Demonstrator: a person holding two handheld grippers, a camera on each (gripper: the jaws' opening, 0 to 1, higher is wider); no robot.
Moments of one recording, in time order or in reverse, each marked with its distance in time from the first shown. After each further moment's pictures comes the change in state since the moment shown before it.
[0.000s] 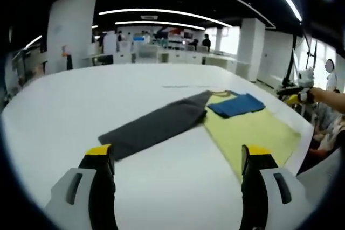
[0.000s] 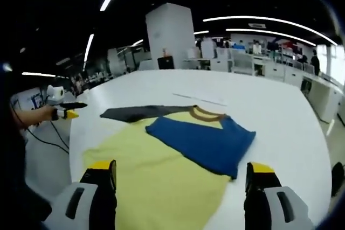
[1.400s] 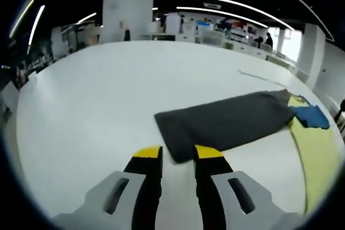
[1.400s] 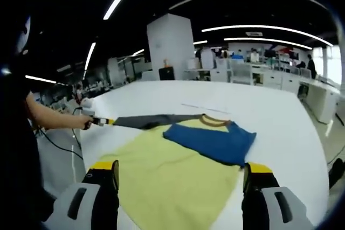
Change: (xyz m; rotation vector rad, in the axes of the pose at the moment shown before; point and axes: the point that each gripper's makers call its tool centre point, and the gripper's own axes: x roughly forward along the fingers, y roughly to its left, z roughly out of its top) left arm 0.042 0.090 -0.052 -0.212 0.099 0.469; right arm -0.046 0.032 -0.003 0.020 -0.075 -0.033
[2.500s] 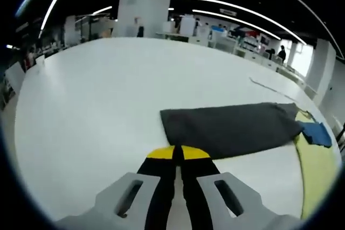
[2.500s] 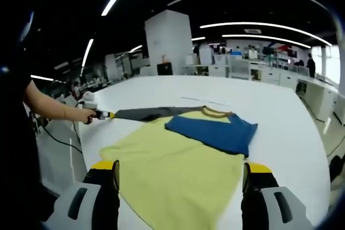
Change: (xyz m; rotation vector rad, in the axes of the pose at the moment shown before) left arm 0.013 0.014 0.005 -0.106 -0.012 0.019; right arm -0.002 0.007 -0.024 0.008 0.032 -0.028
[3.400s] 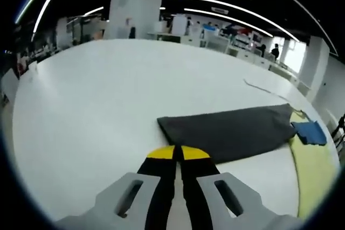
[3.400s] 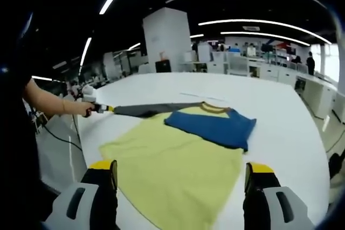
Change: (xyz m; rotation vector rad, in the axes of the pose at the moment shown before) left arm -0.011 -0.009 0.019 0.014 -0.006 -0.051; right arm -0.005 0.006 -0.006 -0.004 0.019 -0.013
